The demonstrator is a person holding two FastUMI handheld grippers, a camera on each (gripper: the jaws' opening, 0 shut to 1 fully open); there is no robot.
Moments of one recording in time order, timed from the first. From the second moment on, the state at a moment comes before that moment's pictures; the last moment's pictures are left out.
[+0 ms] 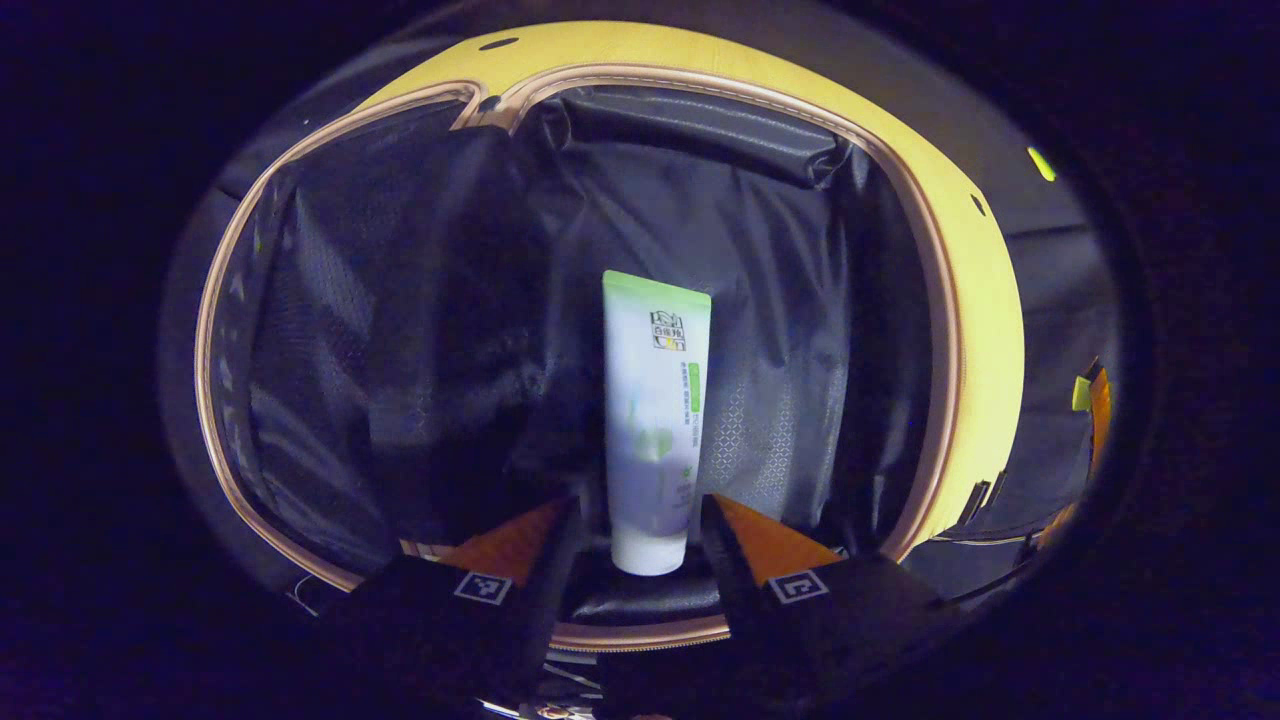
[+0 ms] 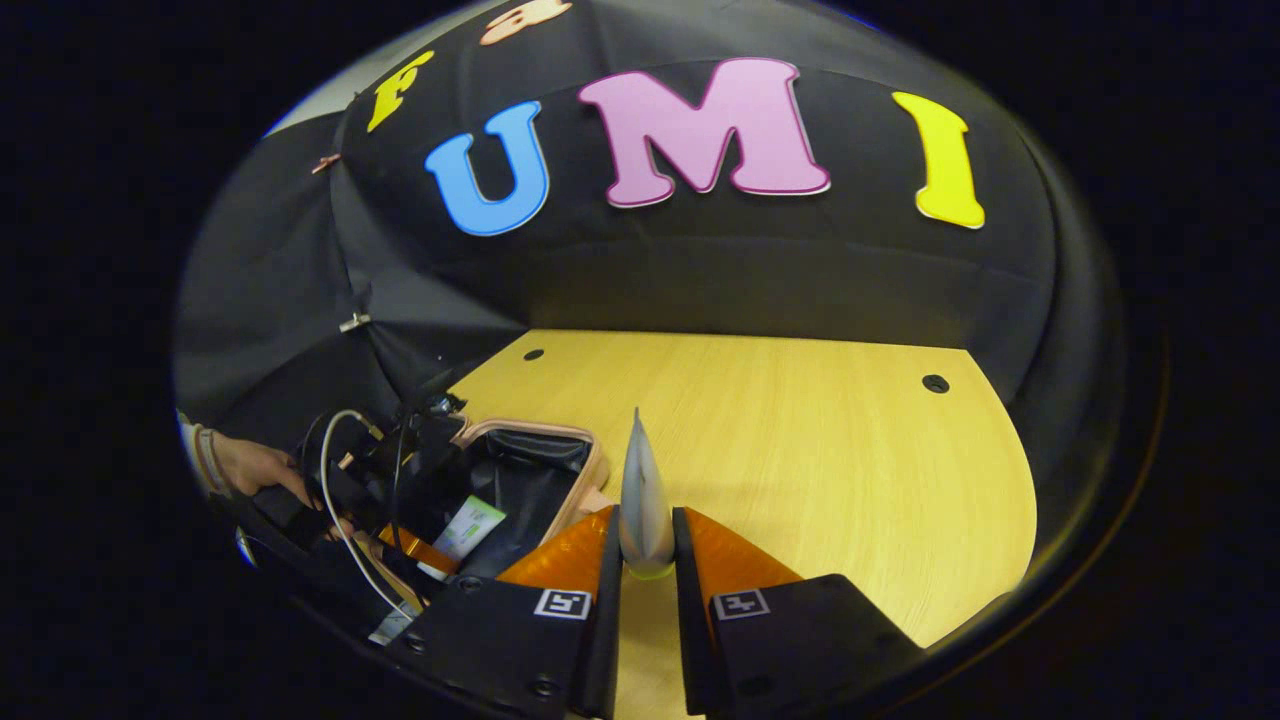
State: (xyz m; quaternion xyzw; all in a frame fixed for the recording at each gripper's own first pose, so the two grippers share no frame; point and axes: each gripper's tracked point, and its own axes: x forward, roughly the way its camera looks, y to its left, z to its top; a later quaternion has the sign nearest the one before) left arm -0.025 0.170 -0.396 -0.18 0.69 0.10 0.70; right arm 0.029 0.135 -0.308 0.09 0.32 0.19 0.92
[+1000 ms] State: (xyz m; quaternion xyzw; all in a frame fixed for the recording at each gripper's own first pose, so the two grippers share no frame) left arm -0.115 0.504 -0.287 -0.22 0.52 0.31 0.77; right arm -0.025 0.300 -0.333 0.08 0.45 0.24 0.85
